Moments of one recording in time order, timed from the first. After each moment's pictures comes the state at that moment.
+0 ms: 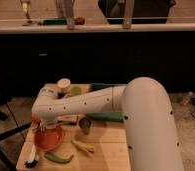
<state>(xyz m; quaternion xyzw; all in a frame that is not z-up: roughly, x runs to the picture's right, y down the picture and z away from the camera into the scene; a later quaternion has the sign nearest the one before) -0.250 0.194 0.779 -0.28 -0.13 -0.12 0.94</state>
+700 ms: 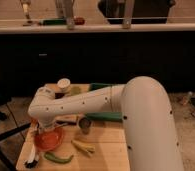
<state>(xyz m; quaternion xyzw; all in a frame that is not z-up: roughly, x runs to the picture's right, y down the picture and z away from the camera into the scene) -0.254 0.202 0.763 -0.30 -0.14 -0.13 0.94</state>
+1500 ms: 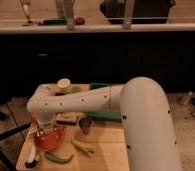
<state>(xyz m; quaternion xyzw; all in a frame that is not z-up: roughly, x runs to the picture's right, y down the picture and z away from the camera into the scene) -0.256 0.211 0.753 -0.35 -0.14 -0.13 0.92</state>
